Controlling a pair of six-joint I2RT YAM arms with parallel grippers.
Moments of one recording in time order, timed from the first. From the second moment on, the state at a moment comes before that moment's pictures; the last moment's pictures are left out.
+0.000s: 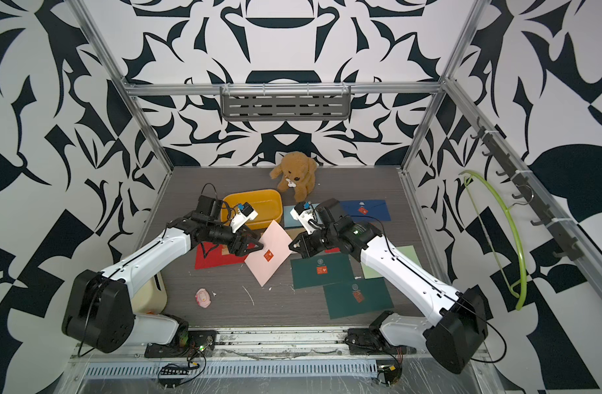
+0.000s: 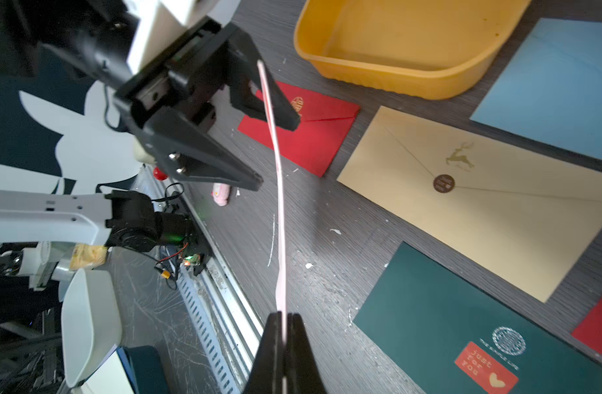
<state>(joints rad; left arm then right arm) -0.35 1.40 0.95 -0.52 0.86 0.34 0.63 1.24 1.08 -0.65 -0.58 0.27</state>
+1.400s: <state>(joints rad) -0.28 1.46 1.35 -0.90 0.67 0.43 0.44 1.48 1.19 -0.62 -0.43 0.25</state>
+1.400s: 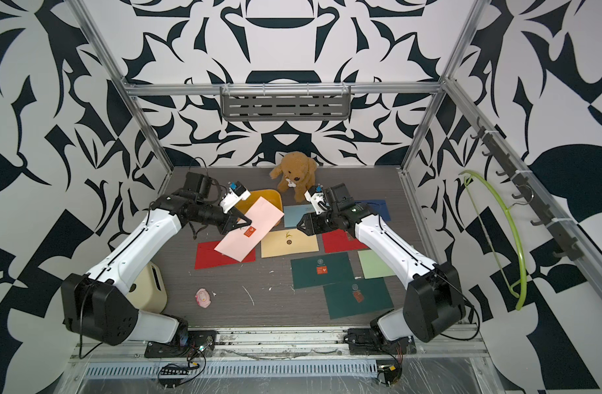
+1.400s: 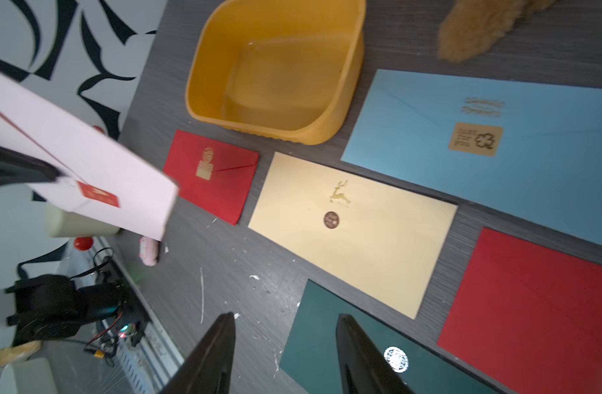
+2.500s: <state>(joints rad) -0.27 1.65 1.73 -1.31 0.24 0.54 0.58 2.22 1.76 -0.50 -0.06 0.44</state>
